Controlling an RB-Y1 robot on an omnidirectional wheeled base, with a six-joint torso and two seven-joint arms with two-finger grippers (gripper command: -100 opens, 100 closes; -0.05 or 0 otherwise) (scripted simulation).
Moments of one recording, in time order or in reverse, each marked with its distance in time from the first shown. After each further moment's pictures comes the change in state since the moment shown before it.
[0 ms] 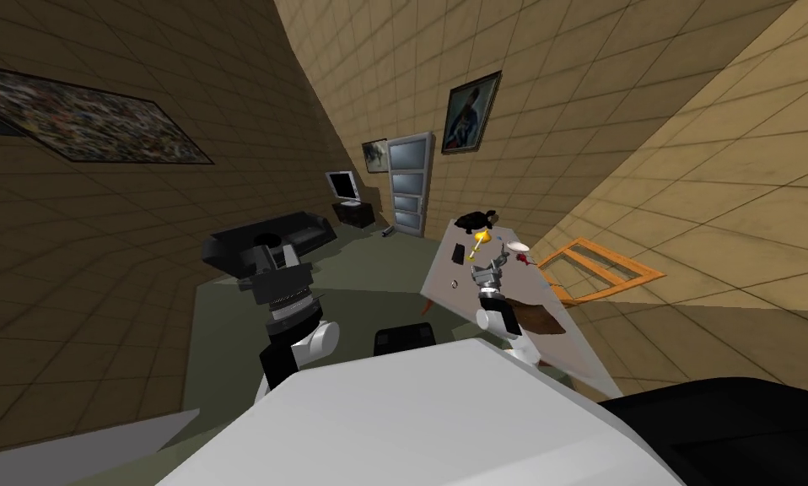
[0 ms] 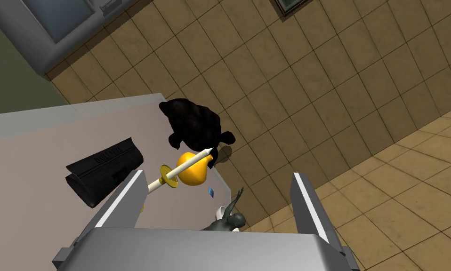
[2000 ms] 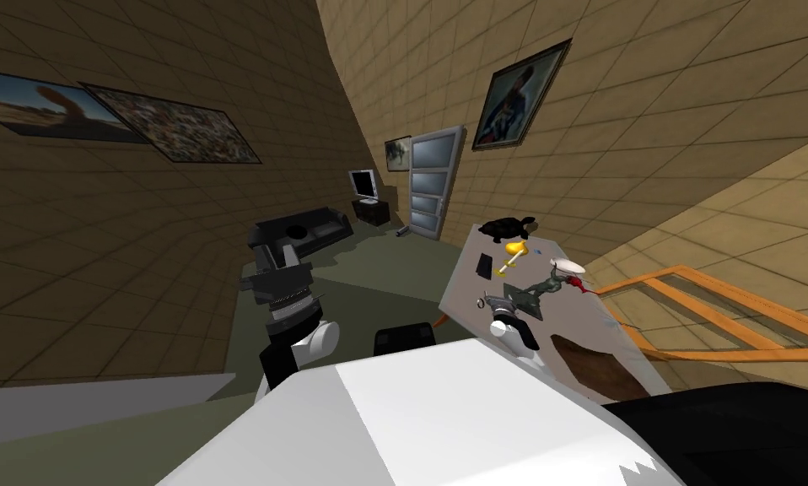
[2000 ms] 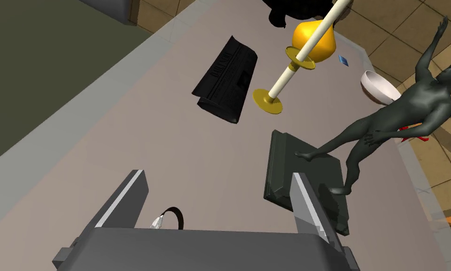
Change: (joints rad) left arm 0.000 0.000 0.000 0.000 0.000 0.000 0.000; right arm -0.072 -0.049 -0.158 0.448 -0.340 0.192 -0.341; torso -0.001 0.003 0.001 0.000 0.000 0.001
